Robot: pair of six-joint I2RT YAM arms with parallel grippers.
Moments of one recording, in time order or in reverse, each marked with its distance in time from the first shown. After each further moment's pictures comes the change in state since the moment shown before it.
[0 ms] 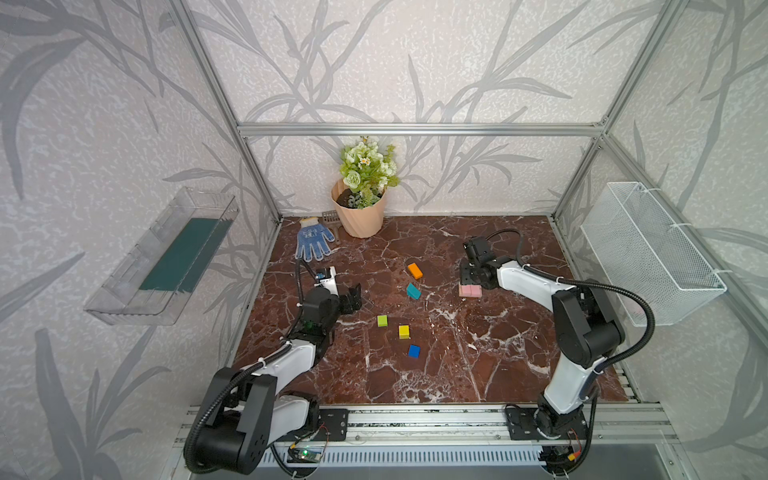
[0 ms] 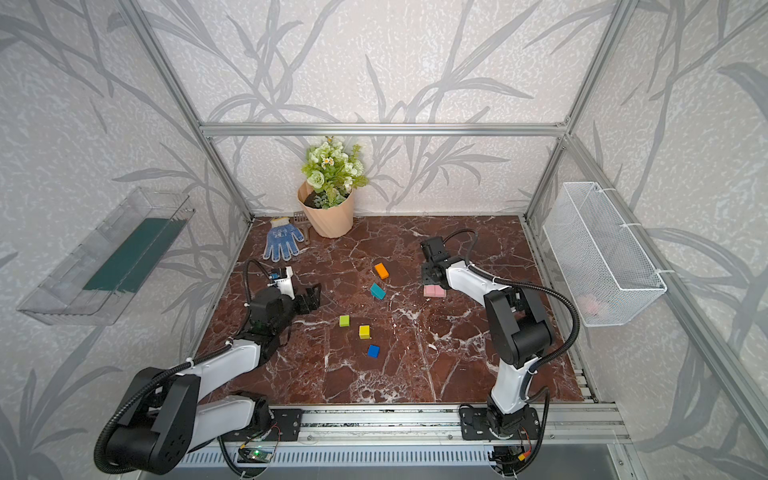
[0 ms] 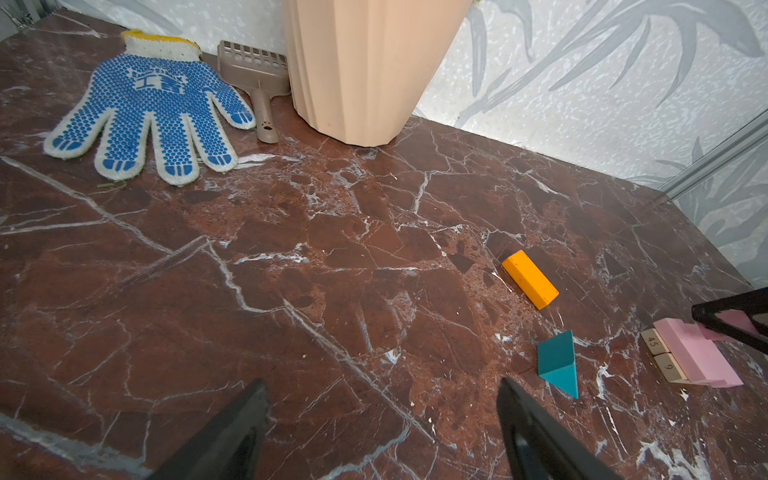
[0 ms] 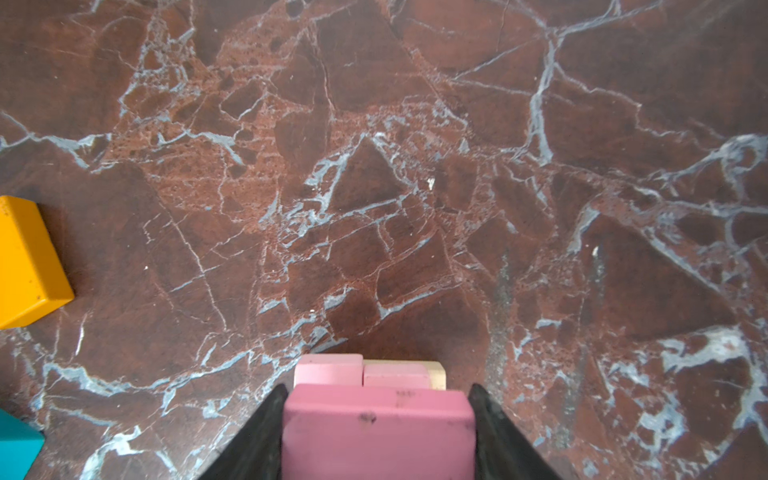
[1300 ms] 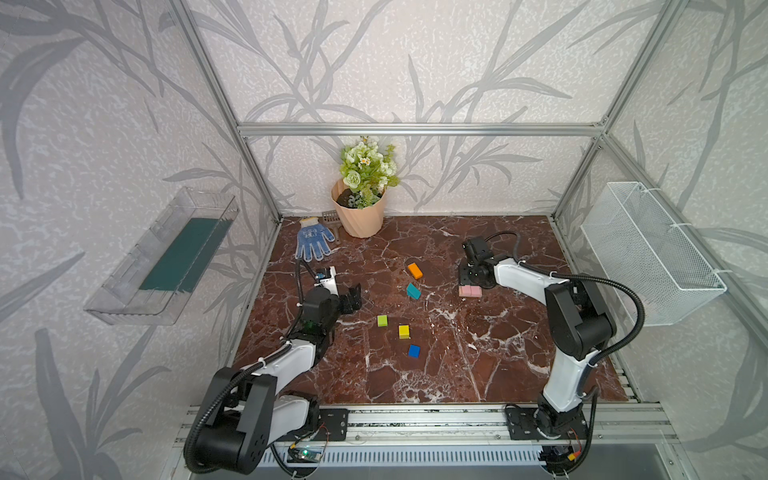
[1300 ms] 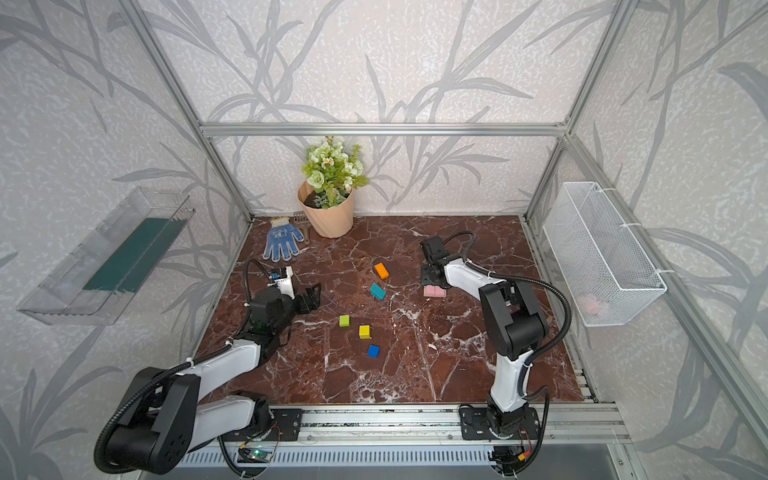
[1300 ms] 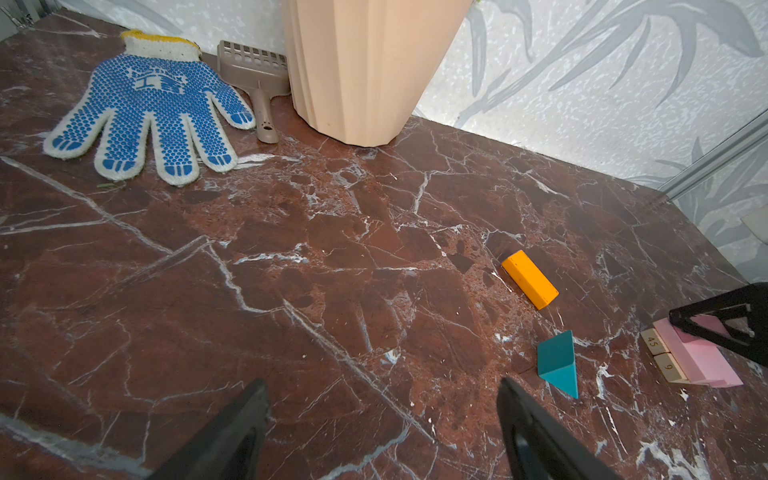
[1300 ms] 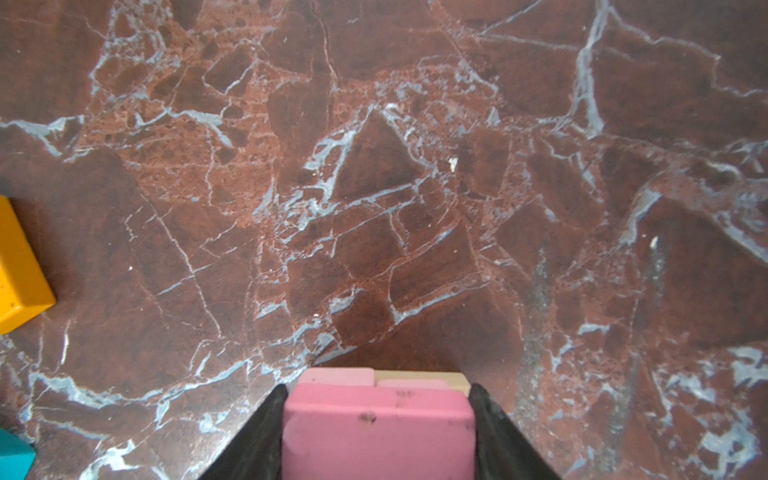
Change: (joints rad) left arm 0.000 0.000 0.000 0.000 0.000 0.000; right arm -0.022 0.058 0.035 -0.021 -0.057 0.025
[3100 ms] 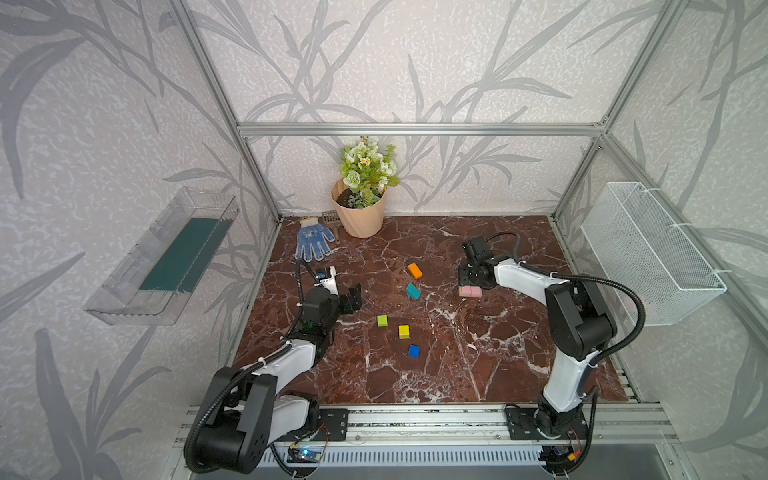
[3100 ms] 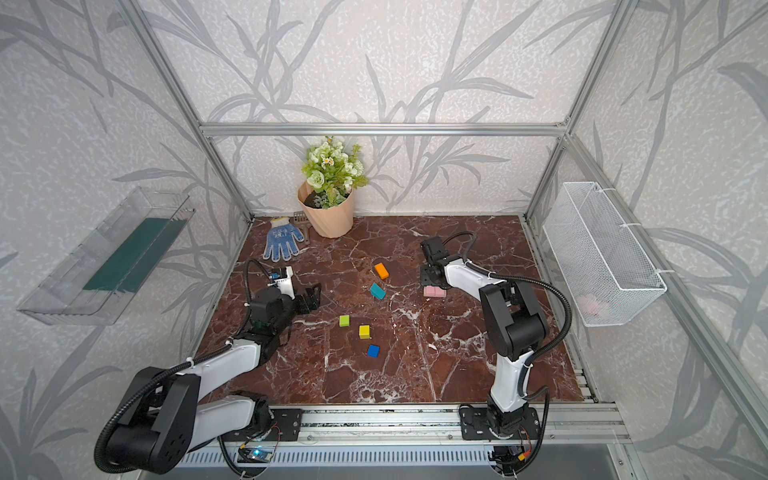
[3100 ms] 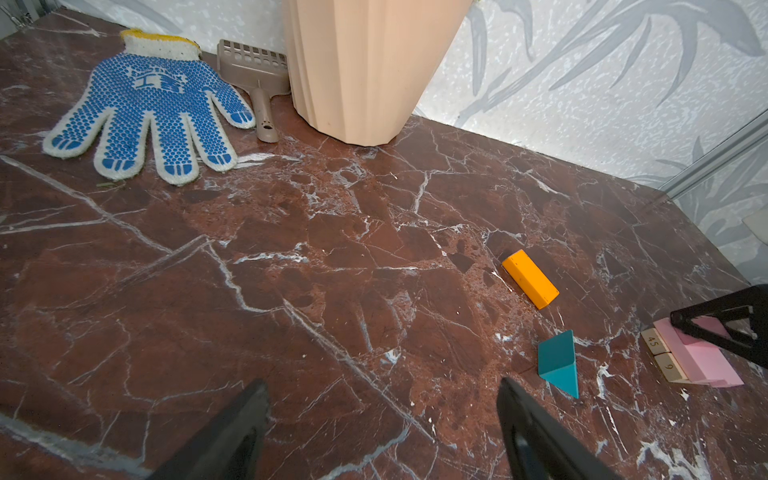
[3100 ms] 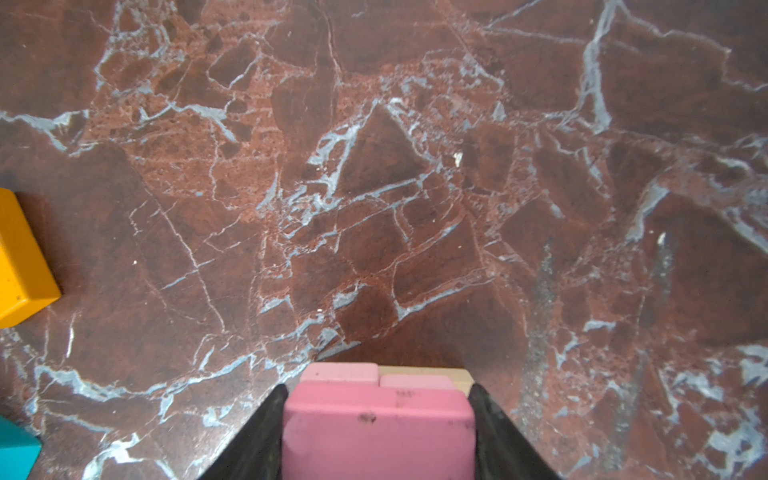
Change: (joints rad) left arm 0.000 0.002 0.001 -0.001 0.000 0.000; right arm 0.000 -0.004 -0.007 0.002 -0.006 0.001
